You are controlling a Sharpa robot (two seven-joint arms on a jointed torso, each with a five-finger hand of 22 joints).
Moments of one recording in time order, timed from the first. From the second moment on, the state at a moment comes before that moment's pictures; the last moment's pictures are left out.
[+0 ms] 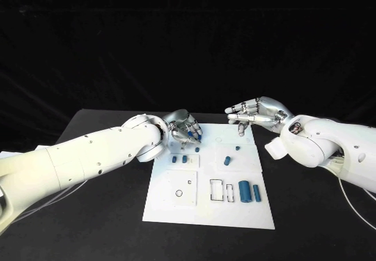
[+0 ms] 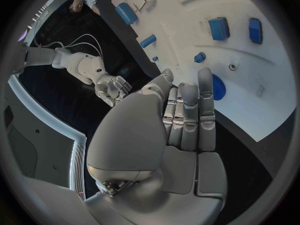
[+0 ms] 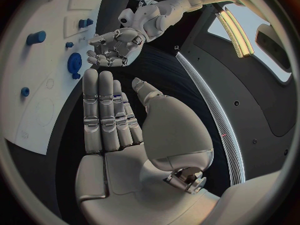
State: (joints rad) left arm 1.27 -0.54 -0.04 1.27 -1.02 -0.19 -0.08; left_hand 1.50 -0.17 0.26 0.12 0.05 0.93 0.15 0.20 0.30 1.03 0.09 0.34 0.23 1.31 0.01 1.03 0.91 0.17 1.18 0.11 0.63 0.78; right arm 1.29 -0.91 -0.04 1.51 -0.44 -0.19 0.22; right_hand 1.26 -0.03 0.23 -0.01 0.26 0.92 0.19 0.14 0.07 1.11 0.10 0.30 0.18 1.18 0.03 0.71 0.42 0.18 1.06 0.13 0.80 0.49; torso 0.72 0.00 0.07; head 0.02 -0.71
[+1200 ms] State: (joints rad) left arm 1.24 -0.44 -0.06 1.17 -1.39 -0.09 -0.16; left_hand 1.49 -0.15 0.26 0.10 0.05 1.04 0.12 0.19 0.20 1.11 0.06 0.32 0.13 1.47 -0.01 1.37 1.23 0.09 1.46 0.09 1.24 1.29; right arm 1.28 -0.90 -0.04 1.50 -0.44 -0.20 0.22; right_hand 1.28 -0.02 0.25 -0.01 0.26 0.92 0.19 0.14 0.07 1.11 0.10 0.30 0.17 1.18 0.03 0.71 0.42 0.18 1.06 0.13 0.80 0.49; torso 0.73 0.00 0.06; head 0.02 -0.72
